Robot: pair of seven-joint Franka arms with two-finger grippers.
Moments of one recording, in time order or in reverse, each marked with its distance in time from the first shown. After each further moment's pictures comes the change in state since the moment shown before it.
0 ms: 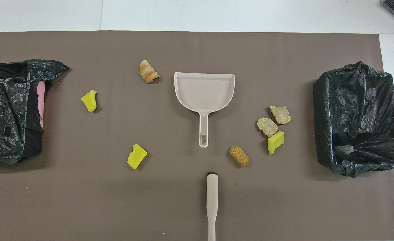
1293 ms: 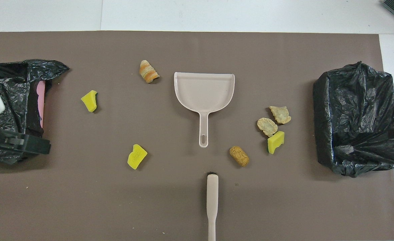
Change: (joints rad) left arm -0.329 -0.191 -0.035 -0.395 -0.004 0.183 -0.228; right arm 0.000 0.000 -0.001 -0.013 -0.001 0.000 0.000
